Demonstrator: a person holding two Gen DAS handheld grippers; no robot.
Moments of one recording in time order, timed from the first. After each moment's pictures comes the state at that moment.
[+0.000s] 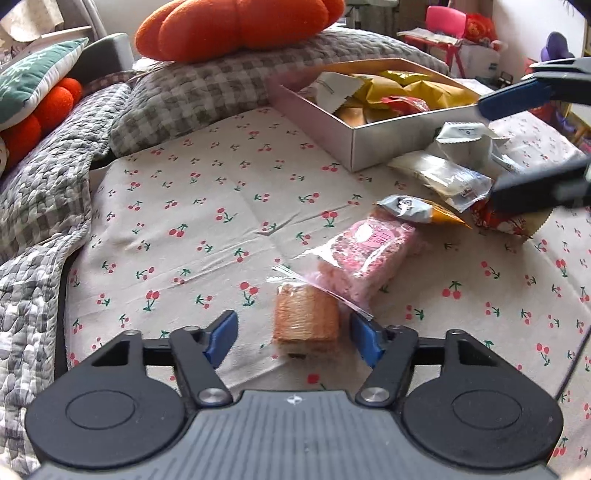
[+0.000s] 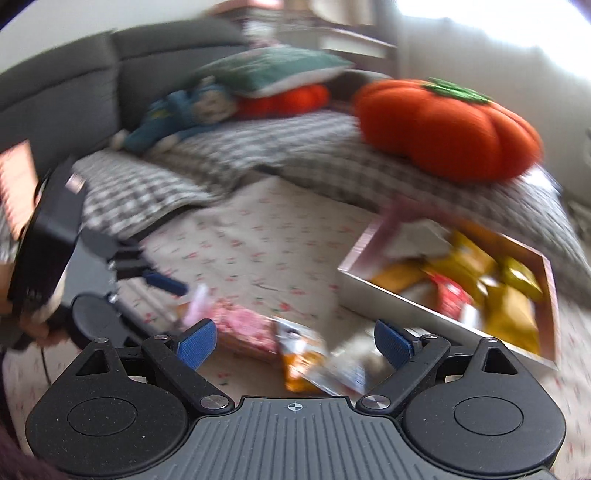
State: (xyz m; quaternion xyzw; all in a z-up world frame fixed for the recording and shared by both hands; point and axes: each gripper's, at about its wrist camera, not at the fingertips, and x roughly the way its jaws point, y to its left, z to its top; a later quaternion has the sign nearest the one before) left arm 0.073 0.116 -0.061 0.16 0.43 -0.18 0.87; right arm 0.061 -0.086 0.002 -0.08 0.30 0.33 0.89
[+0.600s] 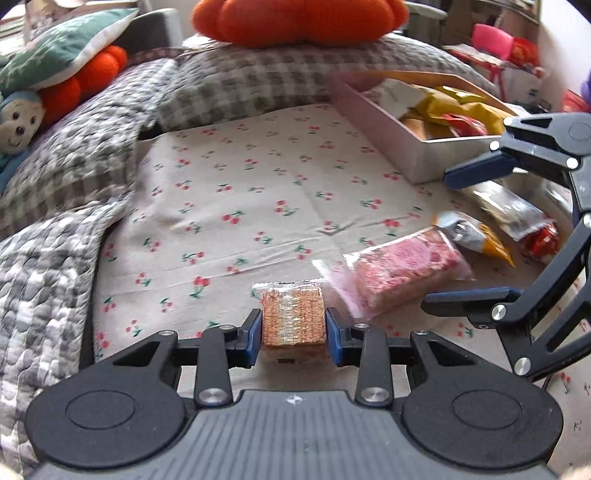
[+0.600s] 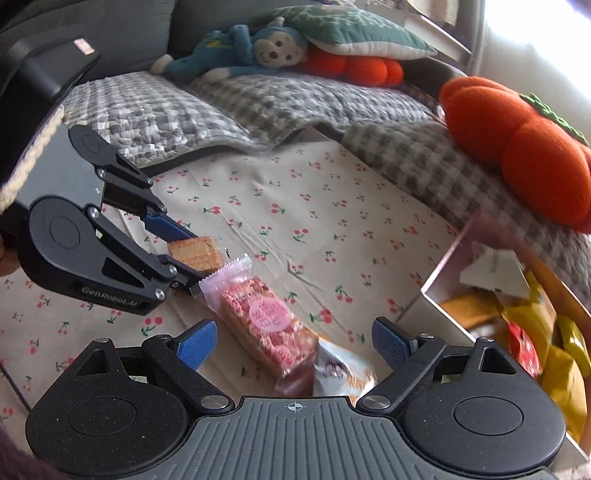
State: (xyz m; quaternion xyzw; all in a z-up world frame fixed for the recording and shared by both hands) left arm 0.091 0.143 -0.061 0.11 0.44 -0.12 0.88; right arm 0.091 -0.017 -0.038 -0.19 0.30 0.37 0.86
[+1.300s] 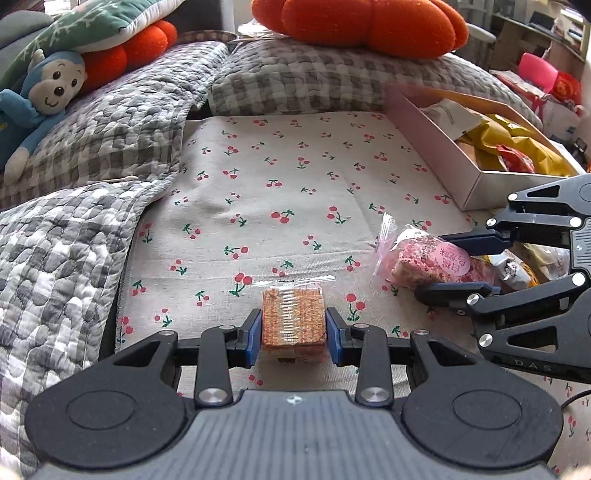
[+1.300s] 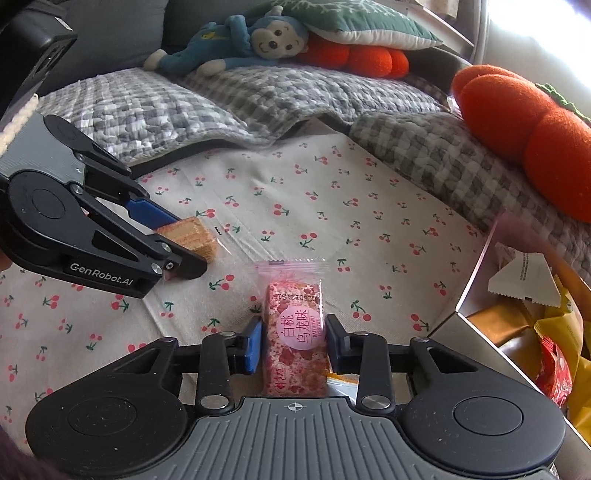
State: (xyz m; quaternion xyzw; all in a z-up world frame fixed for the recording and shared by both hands) left arm 0.102 0.160 -0.061 0.06 0.45 -0.07 0.89; right arm 0.108 0.002 -0.053 -0.17 0.31 0.37 0.86
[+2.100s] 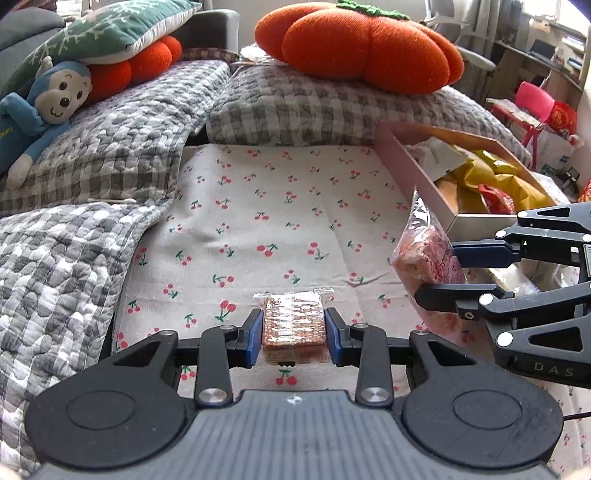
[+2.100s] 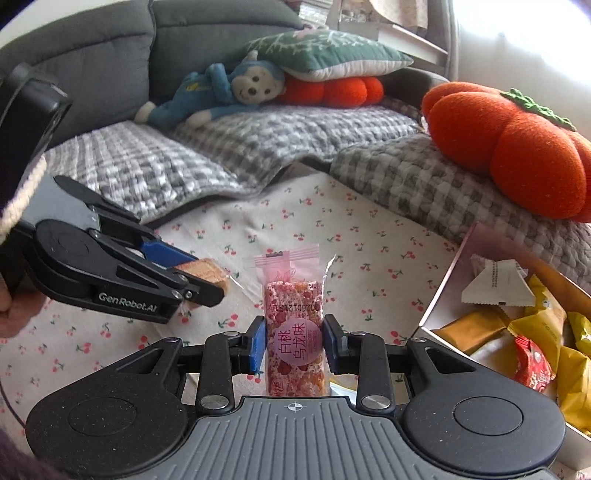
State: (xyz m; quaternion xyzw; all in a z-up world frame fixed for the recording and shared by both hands) left arm 0.098 0.151 -0.039 0.02 0.42 -0.08 0.90; right arm 0.100 -0.028 -0.021 -0.09 0.28 0.37 0.88
